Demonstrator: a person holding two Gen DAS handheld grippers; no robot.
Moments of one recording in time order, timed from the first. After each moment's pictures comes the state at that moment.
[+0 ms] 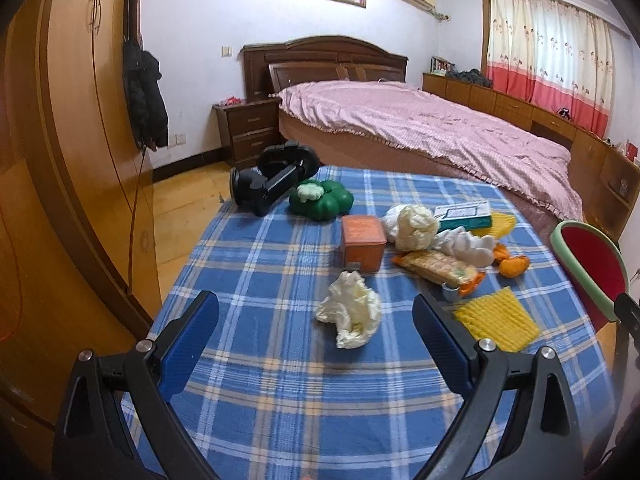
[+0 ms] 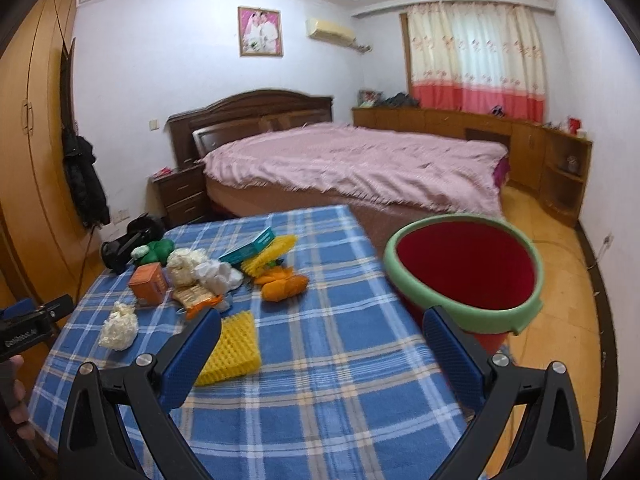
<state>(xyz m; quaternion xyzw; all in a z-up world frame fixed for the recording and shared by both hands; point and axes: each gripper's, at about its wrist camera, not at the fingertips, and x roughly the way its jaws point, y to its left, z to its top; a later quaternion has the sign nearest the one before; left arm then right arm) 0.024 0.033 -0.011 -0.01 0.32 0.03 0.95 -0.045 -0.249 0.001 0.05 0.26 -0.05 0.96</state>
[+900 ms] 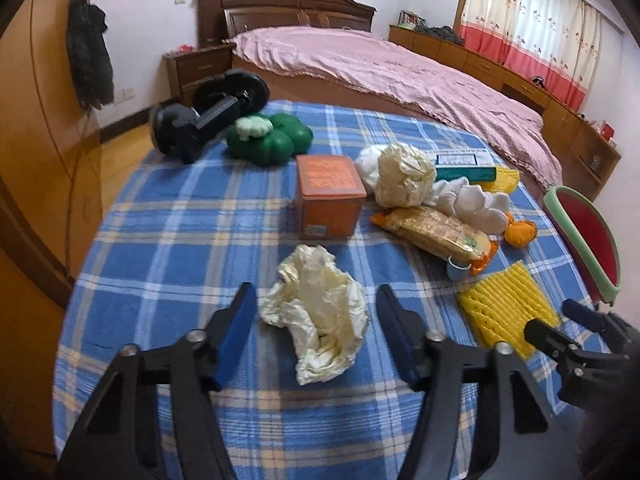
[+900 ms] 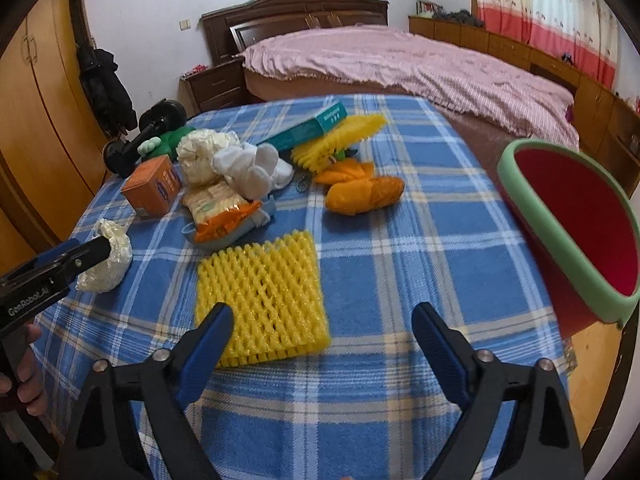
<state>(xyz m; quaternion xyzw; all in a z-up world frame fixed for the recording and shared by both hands) 0.100 0.026 -0.068 -0.04 0.41 -0.07 0.91 0.052 -0.214 -0.074 0.04 0.44 0.02 0.89</state>
